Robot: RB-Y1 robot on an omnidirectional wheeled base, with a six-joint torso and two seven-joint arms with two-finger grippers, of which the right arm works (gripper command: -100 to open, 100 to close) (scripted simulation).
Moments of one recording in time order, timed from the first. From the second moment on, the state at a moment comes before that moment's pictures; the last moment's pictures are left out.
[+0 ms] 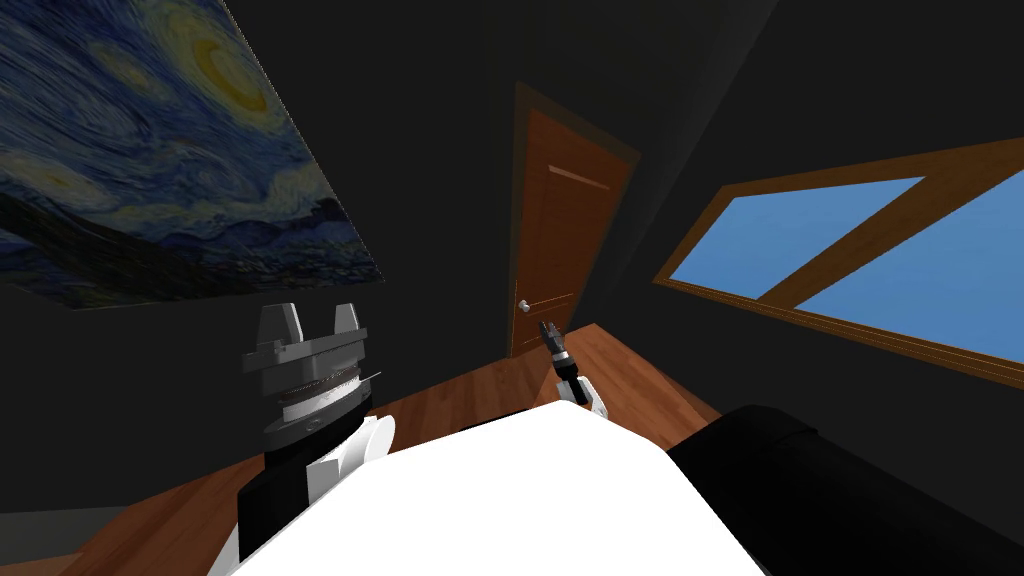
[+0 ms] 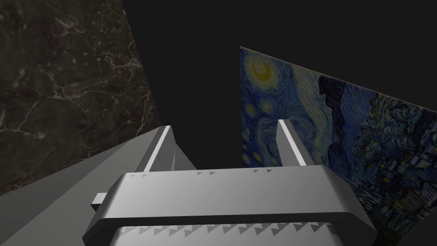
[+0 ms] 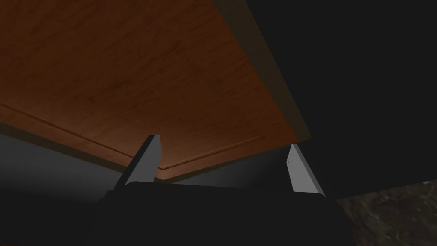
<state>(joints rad) 0.27 -0.10 -0.12 -1.52 0.26 -0.74 0.52</state>
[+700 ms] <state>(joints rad) 0.21 -0.12 -0.17 -1.30 0.32 -0.79 0.70</state>
